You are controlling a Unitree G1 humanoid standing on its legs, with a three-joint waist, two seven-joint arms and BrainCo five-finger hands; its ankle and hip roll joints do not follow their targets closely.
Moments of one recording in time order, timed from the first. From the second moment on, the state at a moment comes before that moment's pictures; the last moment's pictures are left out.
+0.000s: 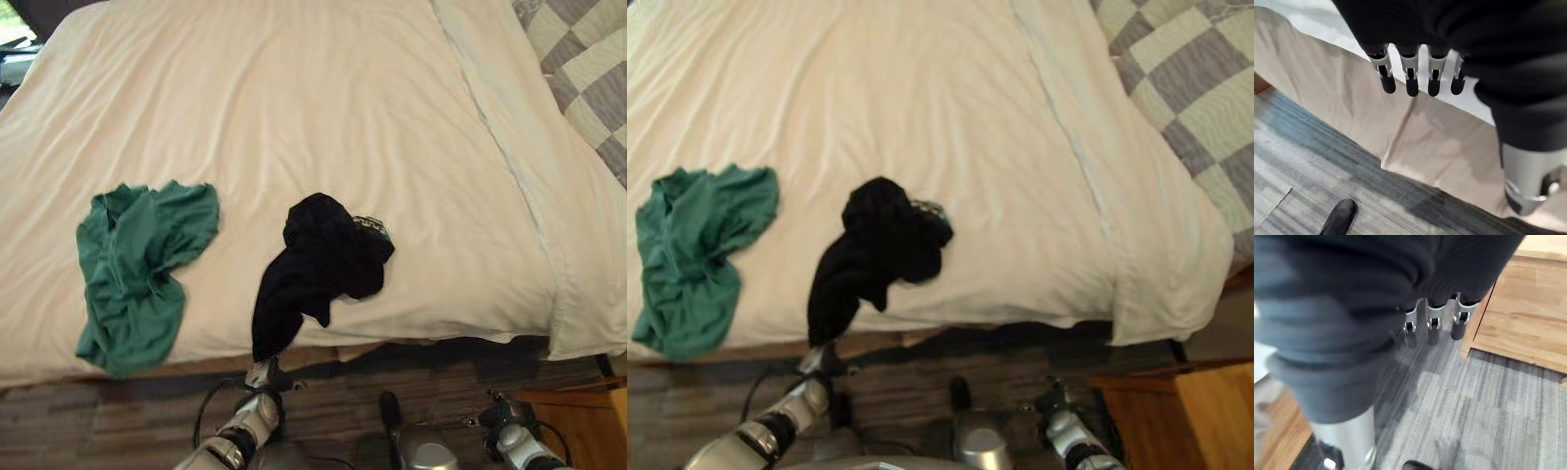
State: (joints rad) left arm -0.27 0.19 -0.51 1.15 0.34 0.03 0.28; right arm -0.16 -0.32 0.31 1.13 -0.24 0.07 -0.26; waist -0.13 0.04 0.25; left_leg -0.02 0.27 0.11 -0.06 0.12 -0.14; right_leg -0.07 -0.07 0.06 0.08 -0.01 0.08
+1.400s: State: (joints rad) left arm 0.05 0.52 0.08 0.94 0.10 0.05 0.44; right arm 0.14 -0.42 -0.11 0.72 -0.02 0.04 -0.36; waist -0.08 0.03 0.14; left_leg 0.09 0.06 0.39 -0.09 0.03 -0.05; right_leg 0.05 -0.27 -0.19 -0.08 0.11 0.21
